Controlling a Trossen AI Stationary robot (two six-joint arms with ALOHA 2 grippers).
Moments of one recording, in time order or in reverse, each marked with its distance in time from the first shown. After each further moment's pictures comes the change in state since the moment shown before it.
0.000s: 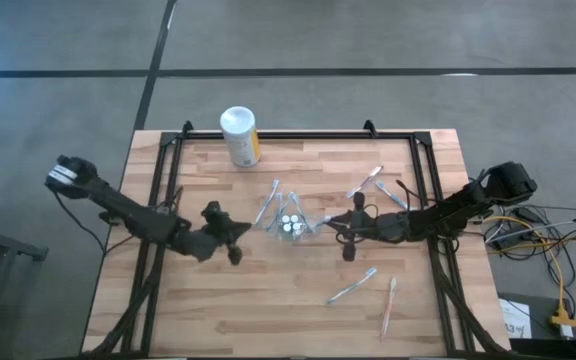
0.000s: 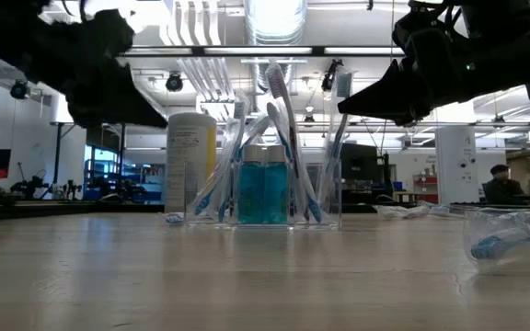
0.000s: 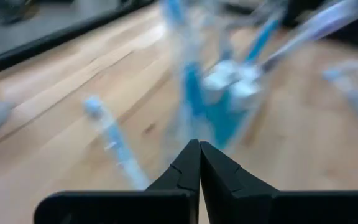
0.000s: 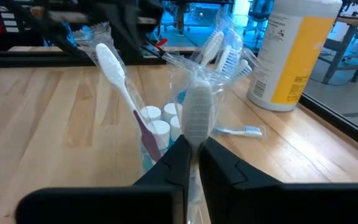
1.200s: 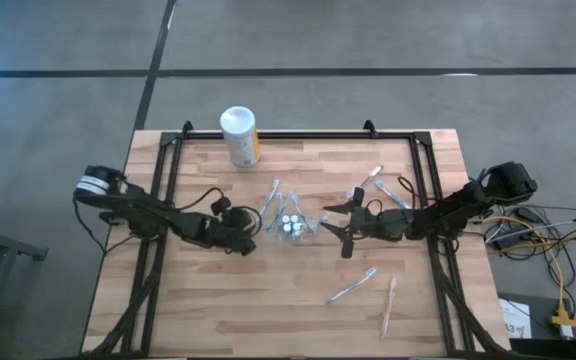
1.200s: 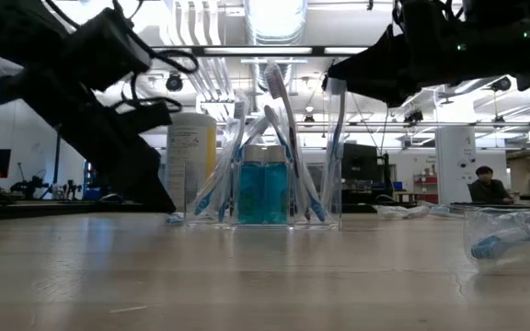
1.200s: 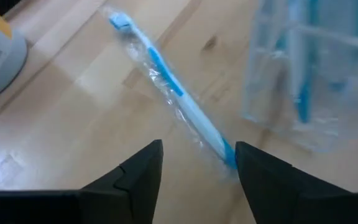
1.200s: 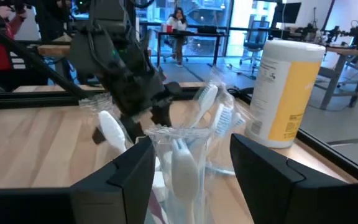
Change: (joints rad) left arm 0.205 0.349 0.056 -0.074 0.120 0.061; right arm -0.014 -0.006 0.025 0.124 -0.005 -0.061
